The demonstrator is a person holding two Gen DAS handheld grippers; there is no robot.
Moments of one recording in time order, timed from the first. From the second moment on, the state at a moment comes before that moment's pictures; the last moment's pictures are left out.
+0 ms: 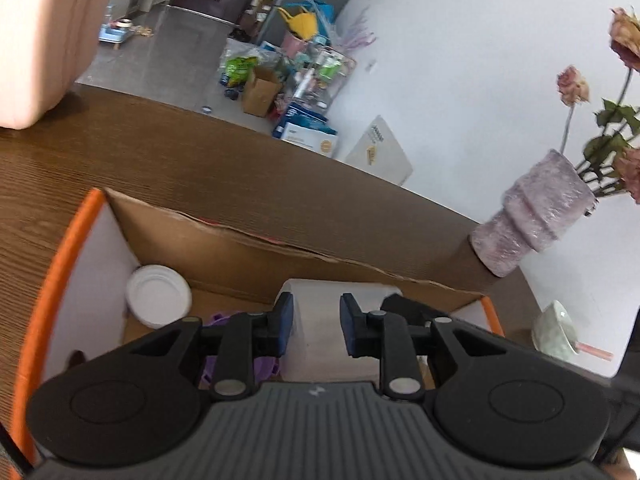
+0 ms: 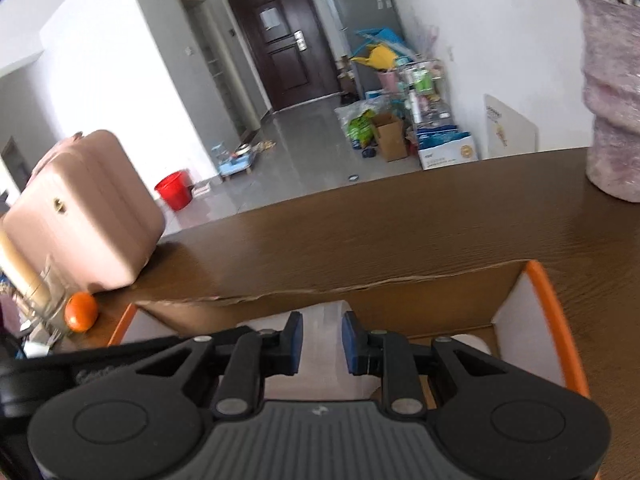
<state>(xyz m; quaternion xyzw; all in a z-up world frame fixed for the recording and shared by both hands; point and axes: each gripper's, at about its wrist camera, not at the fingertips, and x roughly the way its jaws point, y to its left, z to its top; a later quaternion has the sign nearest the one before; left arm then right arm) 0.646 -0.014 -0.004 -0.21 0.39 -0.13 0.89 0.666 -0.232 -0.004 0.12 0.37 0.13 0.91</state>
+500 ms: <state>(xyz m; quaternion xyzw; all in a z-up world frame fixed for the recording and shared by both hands) 0.652 -0.027 -0.011 -0.19 0.41 -0.11 0.88 0.669 -0.232 -0.009 0.10 0.39 0.09 0.91</state>
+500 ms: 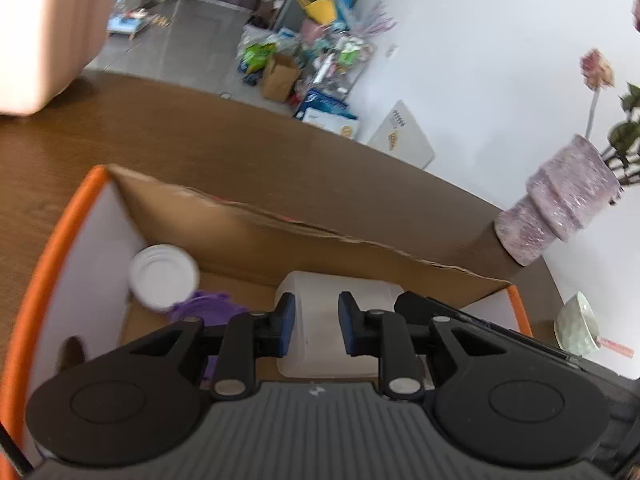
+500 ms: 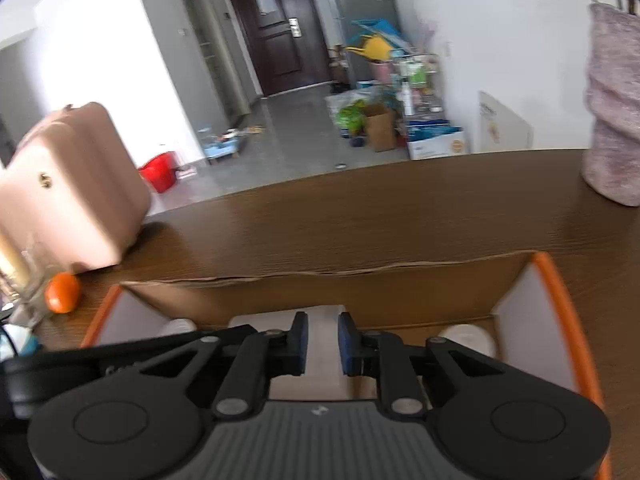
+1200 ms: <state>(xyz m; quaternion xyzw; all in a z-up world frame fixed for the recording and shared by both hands) 0.497 -0.005 0.102 0.00 0.22 -0.01 0.97 0.515 -0.268 0.092 -0.01 0.24 0.06 0.97</state>
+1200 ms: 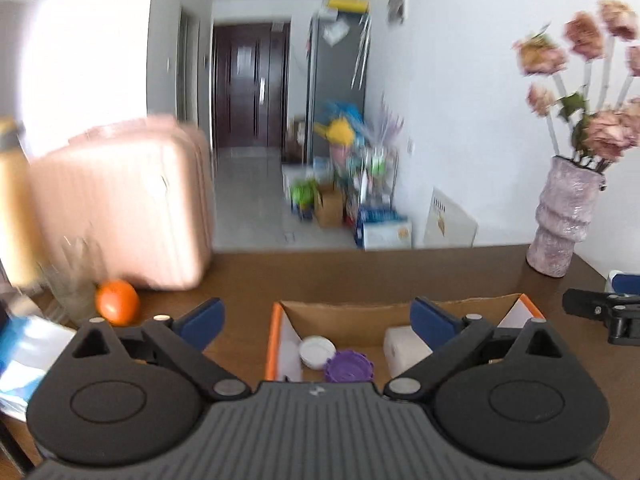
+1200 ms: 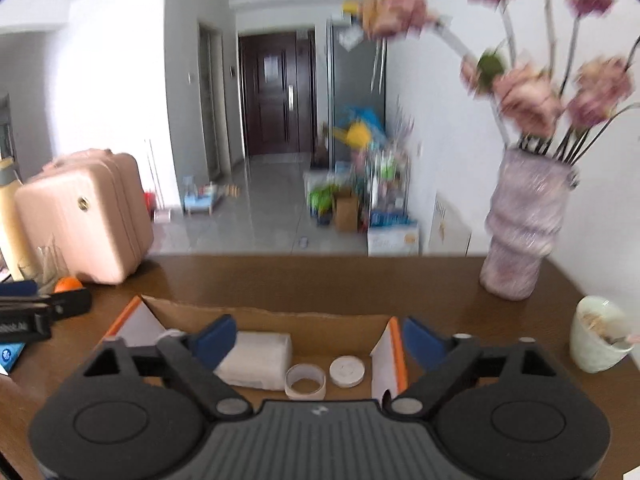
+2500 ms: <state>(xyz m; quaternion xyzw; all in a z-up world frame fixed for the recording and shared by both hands) 0.162 -0.016 0.034 0.03 0.10 0.00 0.99 0.181 -0.277 0.016 0.04 0.13 0.09 0.99</state>
